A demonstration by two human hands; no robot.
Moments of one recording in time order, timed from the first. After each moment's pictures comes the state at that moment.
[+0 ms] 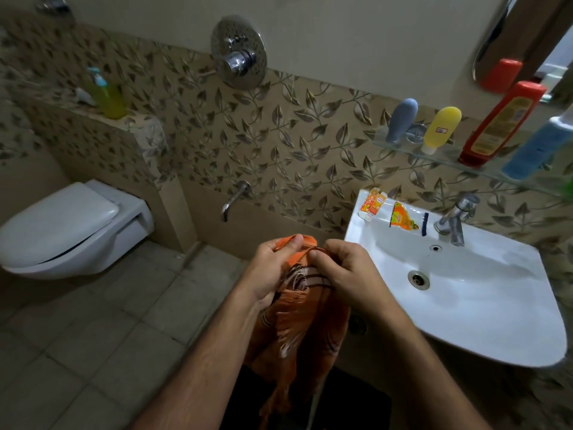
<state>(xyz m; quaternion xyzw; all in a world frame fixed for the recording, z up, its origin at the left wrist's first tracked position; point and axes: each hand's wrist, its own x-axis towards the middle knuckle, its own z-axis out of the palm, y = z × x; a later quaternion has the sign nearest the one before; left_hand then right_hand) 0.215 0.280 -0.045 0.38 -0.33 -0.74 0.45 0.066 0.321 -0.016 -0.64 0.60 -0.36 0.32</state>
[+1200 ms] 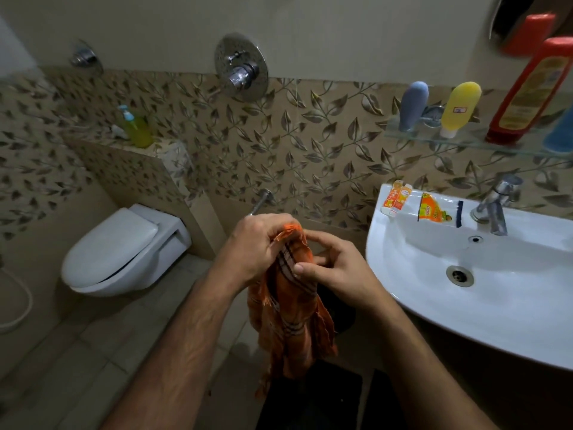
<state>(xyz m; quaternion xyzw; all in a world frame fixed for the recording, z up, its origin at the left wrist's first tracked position) 0.251 0.255 0.021 0.38 -0.85 -0.16 0.32 0.066 0.297 -0.026 -0.57 0.42 -0.43 0.56</state>
